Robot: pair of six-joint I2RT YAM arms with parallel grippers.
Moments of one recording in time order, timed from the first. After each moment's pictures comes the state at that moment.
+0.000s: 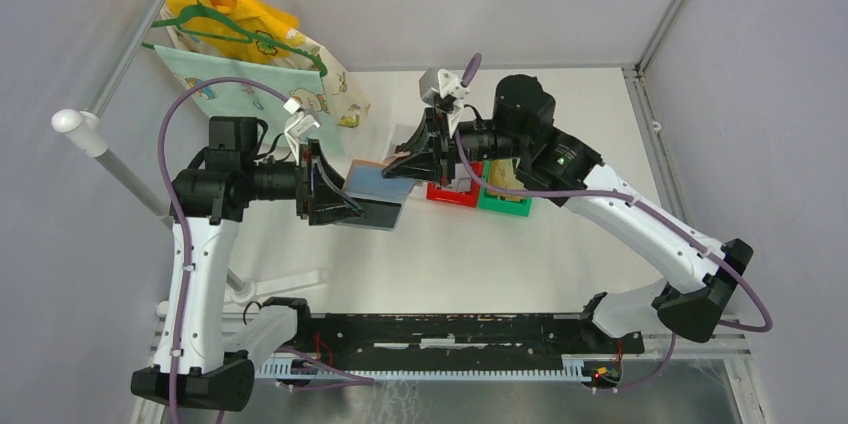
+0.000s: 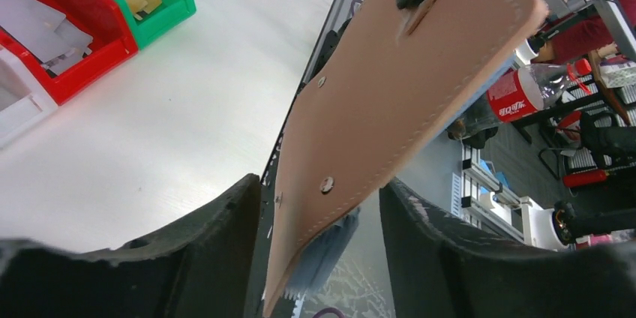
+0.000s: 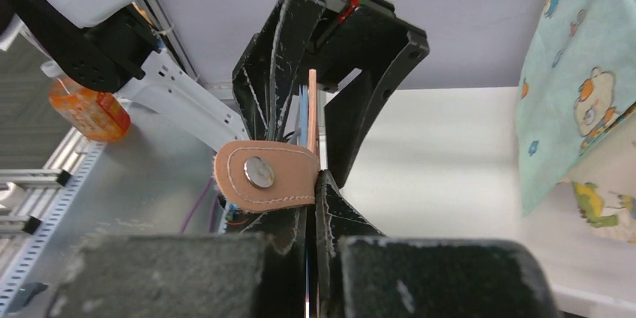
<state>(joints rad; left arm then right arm) -0.06 1.01 1.35 -1.23 1.27 0.25 0.87 1.40 1.56 -0.18 -0.78 0.06</state>
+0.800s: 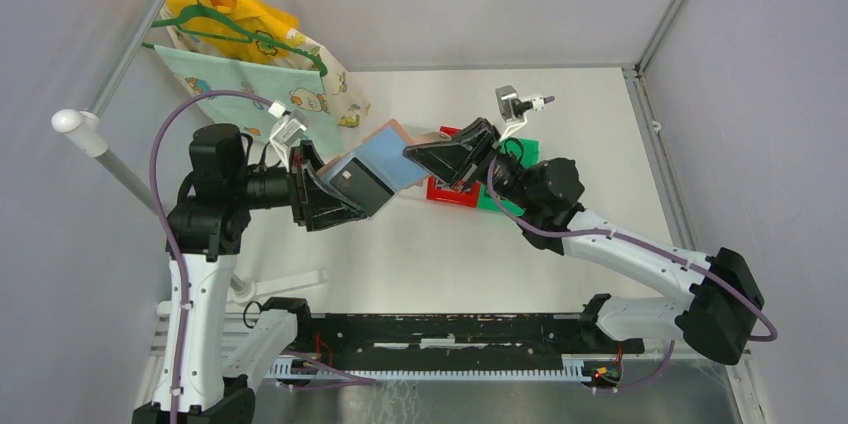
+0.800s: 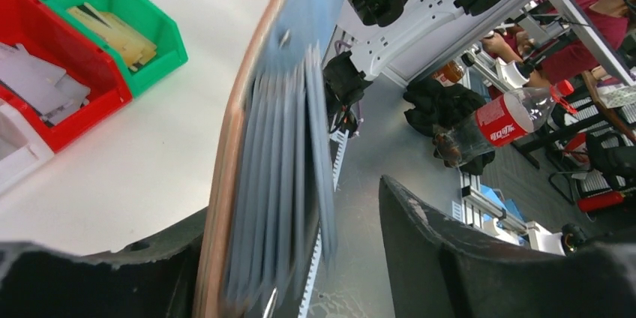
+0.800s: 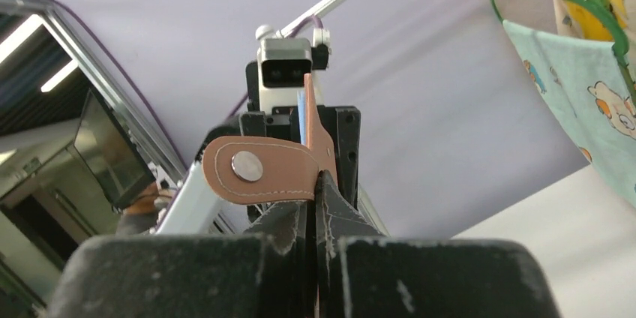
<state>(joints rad) -0.05 0.87 1.26 -0.91 1.31 -0.04 0.88 1.23 0.89 0.91 -0.32 0.89</state>
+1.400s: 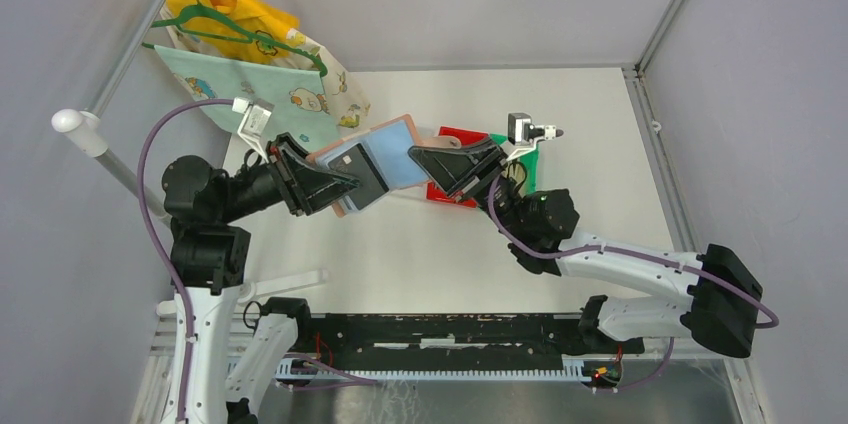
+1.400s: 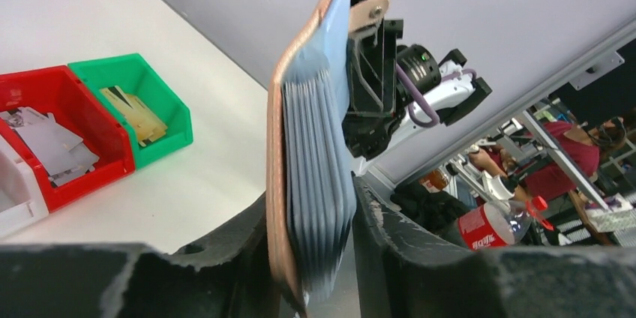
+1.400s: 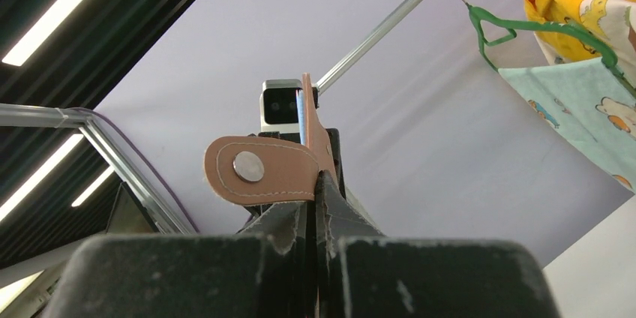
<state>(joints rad) -0.05 0.70 1.08 -0.23 1.10 -0.77 1.04 1.22 0.77 1.13 0.07 0.94</state>
